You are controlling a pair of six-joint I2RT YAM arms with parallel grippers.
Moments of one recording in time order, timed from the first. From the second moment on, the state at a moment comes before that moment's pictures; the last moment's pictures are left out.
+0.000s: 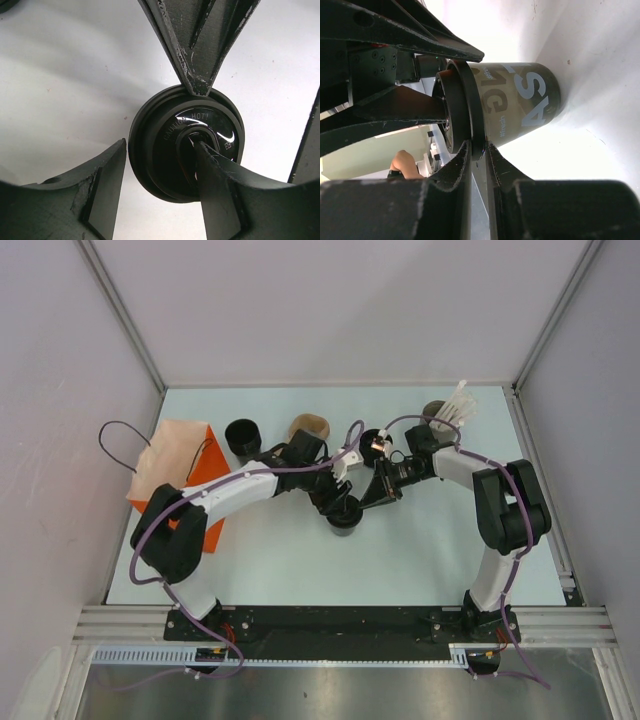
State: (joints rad) left arm -0.66 1.69 1.18 -0.39 0.53 0.31; right arm 0.29 1.86 1.14 -0.49 -1.12 0.15
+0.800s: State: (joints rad) left arm -0.62 1.54 1.07 -0.22 0.55 0.23; right arm 0.33 1.89 1.11 -0.47 -0.84 0.09
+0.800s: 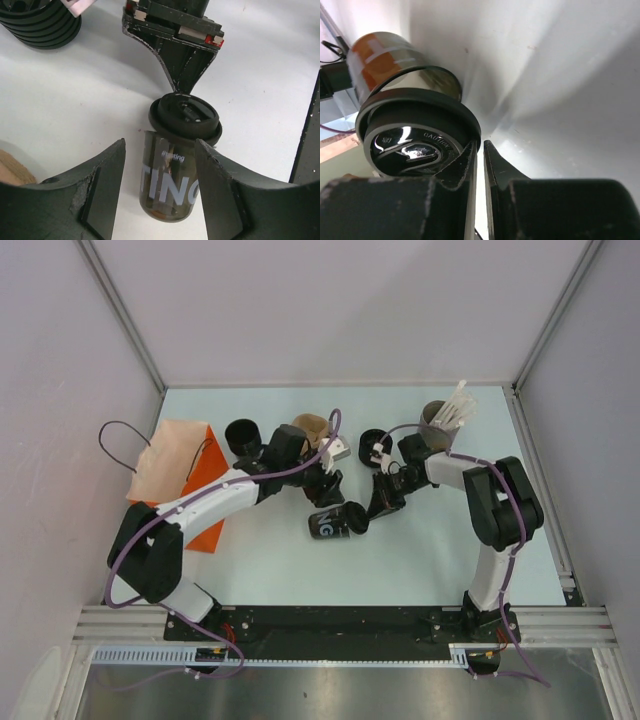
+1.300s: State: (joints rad) left arm -0.62 1.54 1.06 -0.23 0.54 0.23; right arm 0.31 1.87 1.10 -0.48 -0.81 0.08
